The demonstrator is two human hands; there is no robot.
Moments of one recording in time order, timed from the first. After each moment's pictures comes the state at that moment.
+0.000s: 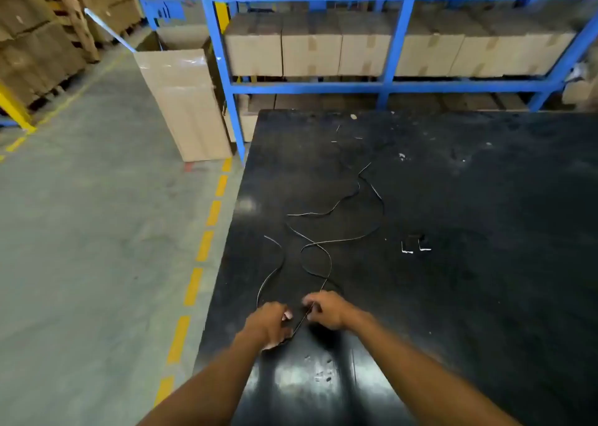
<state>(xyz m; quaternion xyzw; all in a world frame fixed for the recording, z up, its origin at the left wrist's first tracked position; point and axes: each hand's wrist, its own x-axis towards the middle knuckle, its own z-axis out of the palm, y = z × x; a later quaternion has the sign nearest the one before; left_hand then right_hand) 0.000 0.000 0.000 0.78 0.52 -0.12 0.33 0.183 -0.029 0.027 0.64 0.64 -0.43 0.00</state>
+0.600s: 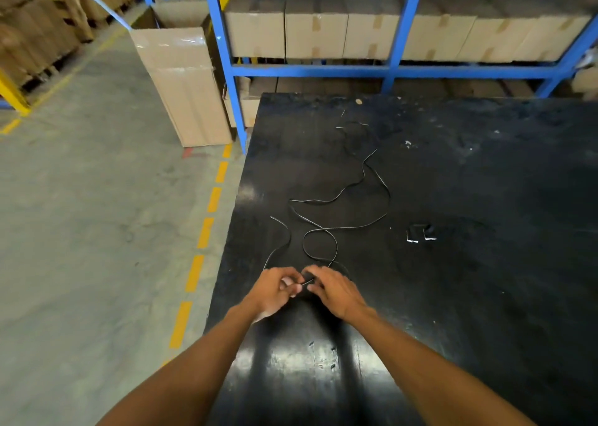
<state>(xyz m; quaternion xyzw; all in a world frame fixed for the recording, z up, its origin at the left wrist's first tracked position) -0.002 0.018 0.030 0.74 0.47 0.10 0.46 0.178 -0.034 0.019 0.69 0.66 -0.28 -0.11</state>
